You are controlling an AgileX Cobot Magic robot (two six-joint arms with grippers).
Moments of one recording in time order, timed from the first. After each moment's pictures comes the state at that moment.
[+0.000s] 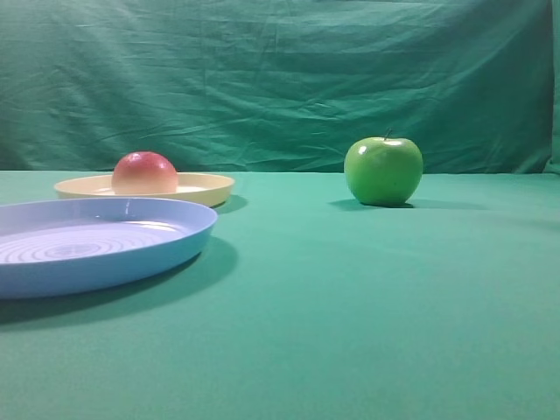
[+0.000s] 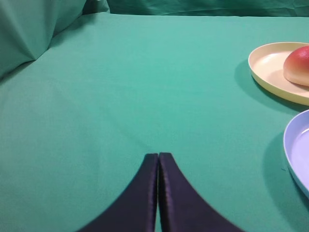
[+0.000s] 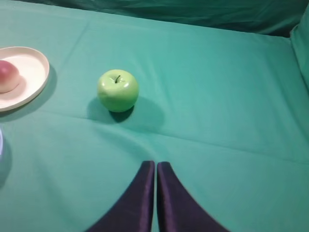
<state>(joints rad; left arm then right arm) 0.06 -0.02 0.01 0.33 0.38 -0.33 0.25 0.80 -0.83 0.20 0.71 -0.31</state>
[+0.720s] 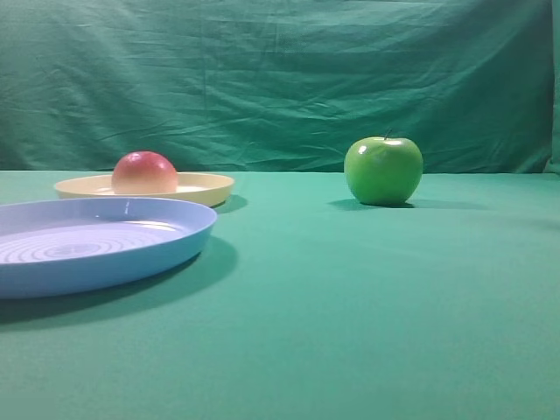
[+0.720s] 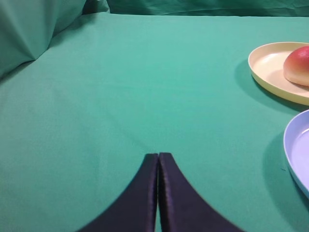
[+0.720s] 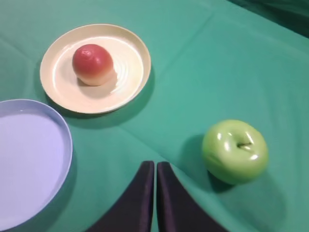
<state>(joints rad) 0.06 -0.02 0.01 0.33 0.38 -0.33 0.54 1.52 -1.30 0.29 0.66 -0.45</state>
